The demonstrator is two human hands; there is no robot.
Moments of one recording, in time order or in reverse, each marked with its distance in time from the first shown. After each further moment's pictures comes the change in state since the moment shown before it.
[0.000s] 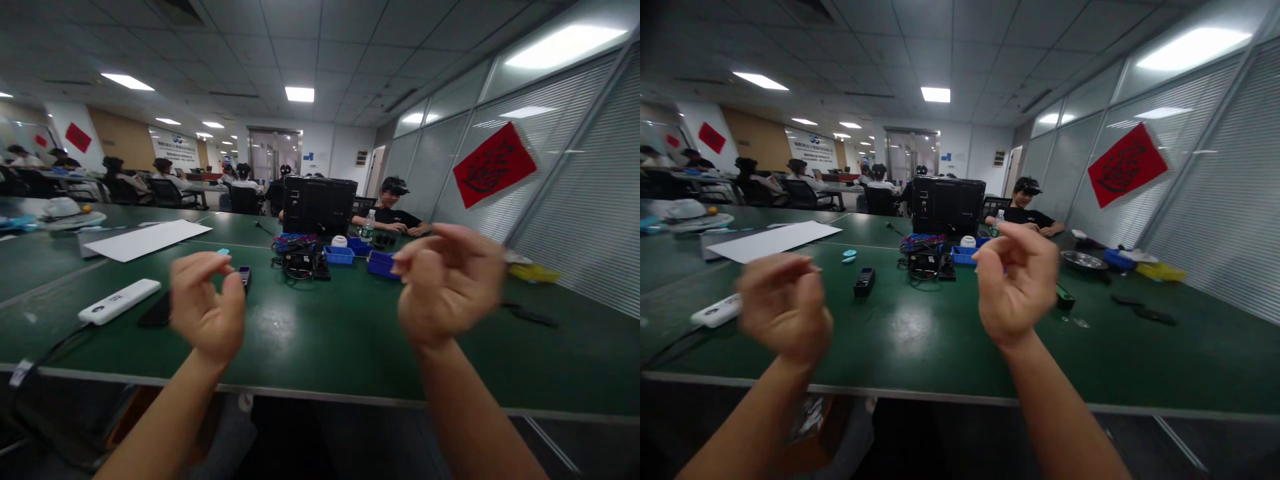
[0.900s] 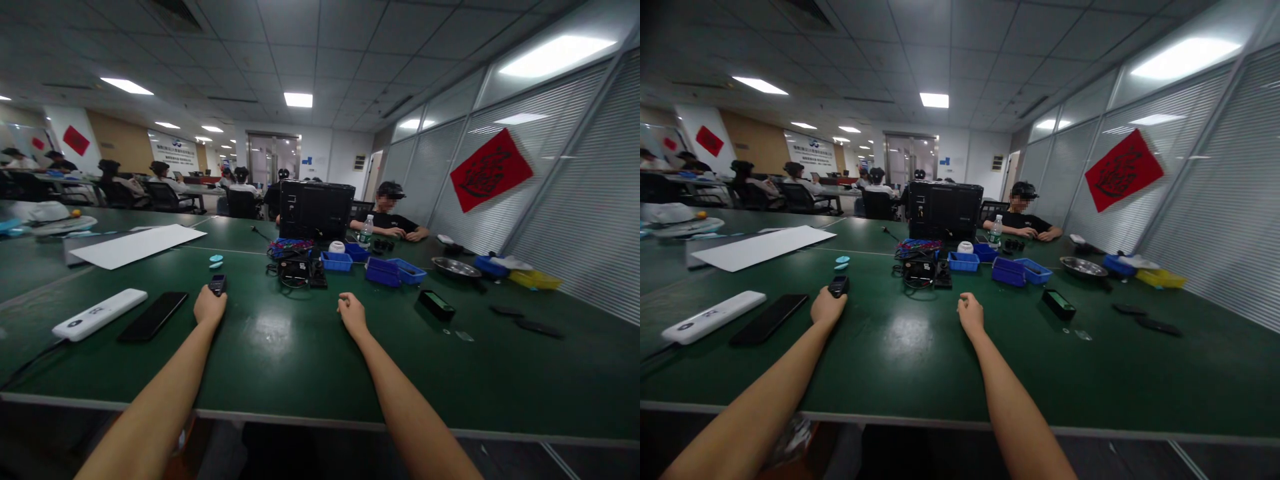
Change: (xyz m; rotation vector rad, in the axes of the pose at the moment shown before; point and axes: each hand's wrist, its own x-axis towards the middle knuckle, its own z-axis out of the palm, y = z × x) left_hand -0.050 -0.208 0.016 0.943 -0.646 -0.807; right_hand -0.171 0.235 -0.002 -0.498 -0.528 0.868
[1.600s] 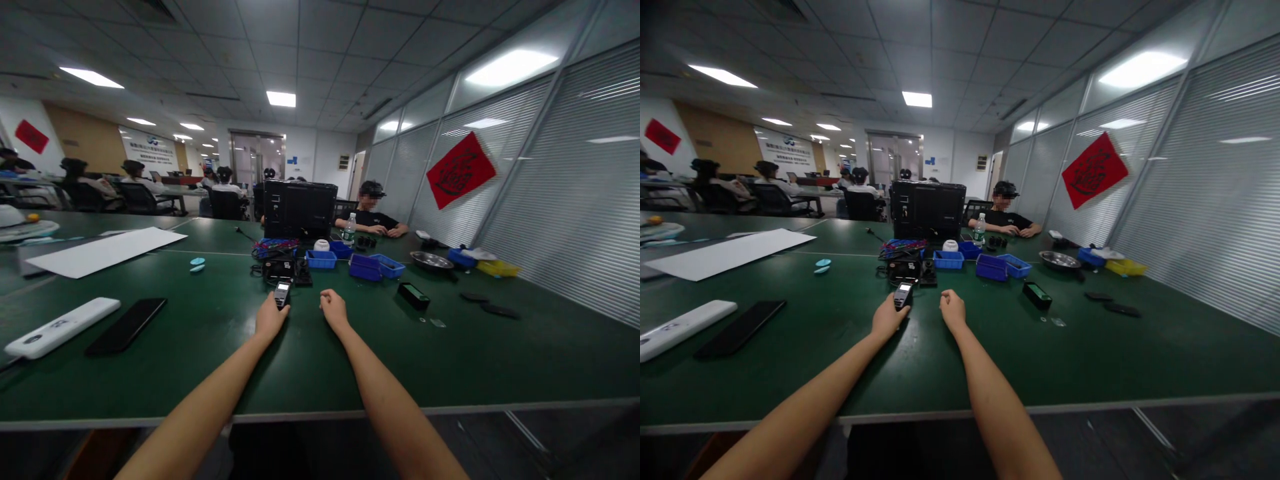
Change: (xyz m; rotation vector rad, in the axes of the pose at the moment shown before) left_hand -0.124 0.112 0.066 -0.122 -0.269 0.469; right_hand -0.006 -0.015 0.000 -0.053 -0.022 -0.020
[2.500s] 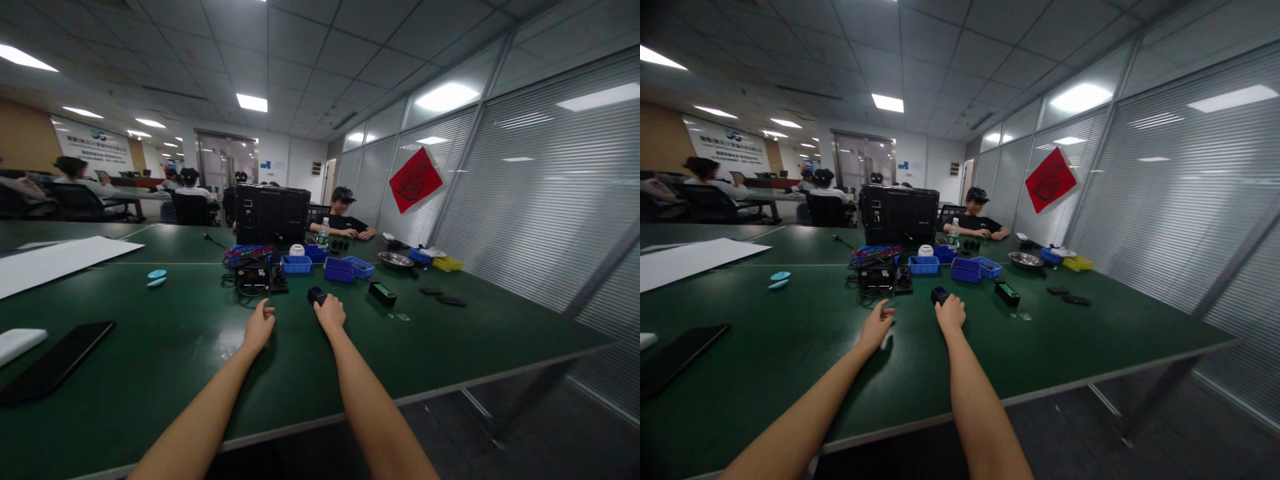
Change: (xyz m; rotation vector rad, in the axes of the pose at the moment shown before) left_hand 0.001 0.016 0.031 -0.507 -0.114 0.048; right_hand 0.002 0.011 -0.040 -0.562 0.089 0.340
